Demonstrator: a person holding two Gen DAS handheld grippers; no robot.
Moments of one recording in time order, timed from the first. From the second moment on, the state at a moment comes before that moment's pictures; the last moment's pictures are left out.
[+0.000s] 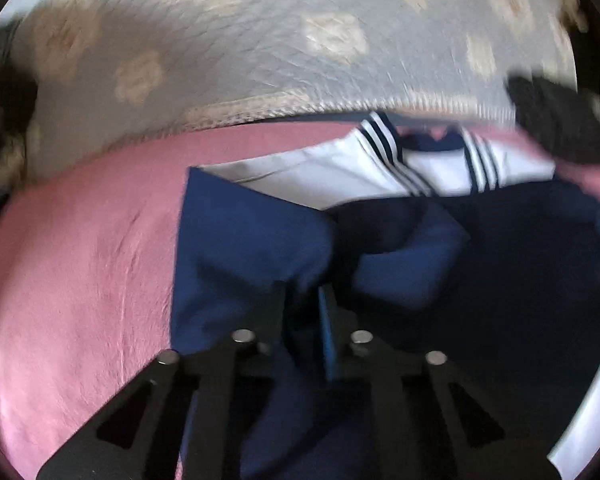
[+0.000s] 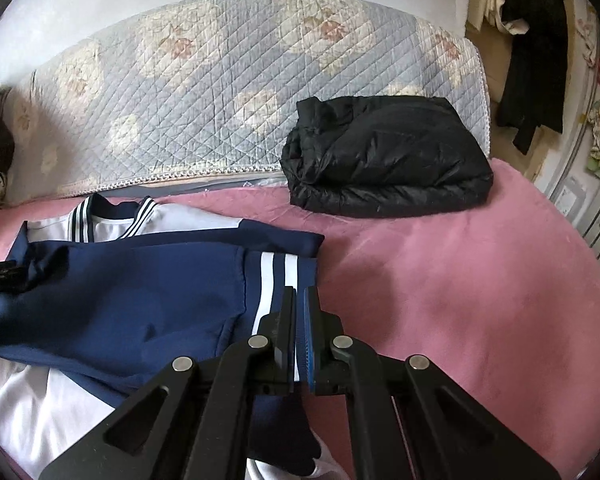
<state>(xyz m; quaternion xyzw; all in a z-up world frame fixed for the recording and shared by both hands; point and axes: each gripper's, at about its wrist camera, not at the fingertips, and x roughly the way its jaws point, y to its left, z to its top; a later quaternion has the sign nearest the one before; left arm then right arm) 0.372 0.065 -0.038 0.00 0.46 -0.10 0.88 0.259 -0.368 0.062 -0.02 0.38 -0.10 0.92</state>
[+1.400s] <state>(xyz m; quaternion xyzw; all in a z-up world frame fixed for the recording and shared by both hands) 0.345 0.177 -0.043 0.00 0.46 0.02 0.89 0.312 -0.335 0.011 0.10 0.46 -0.01 0.88</state>
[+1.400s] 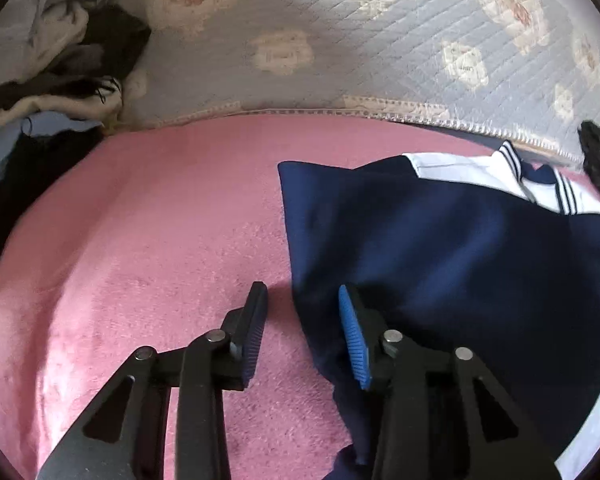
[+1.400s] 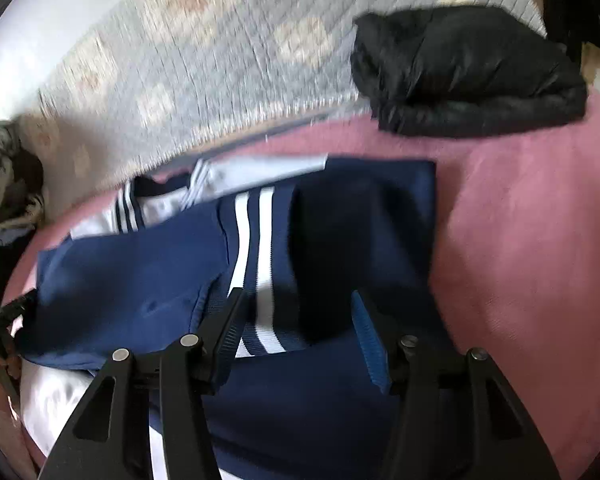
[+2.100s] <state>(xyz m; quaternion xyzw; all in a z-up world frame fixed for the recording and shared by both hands) 0.174 0.139 0.114 -0.04 0.22 -0.06 0.97 0.179 -0.307 0.103 0.04 0.33 -0.01 0.94</state>
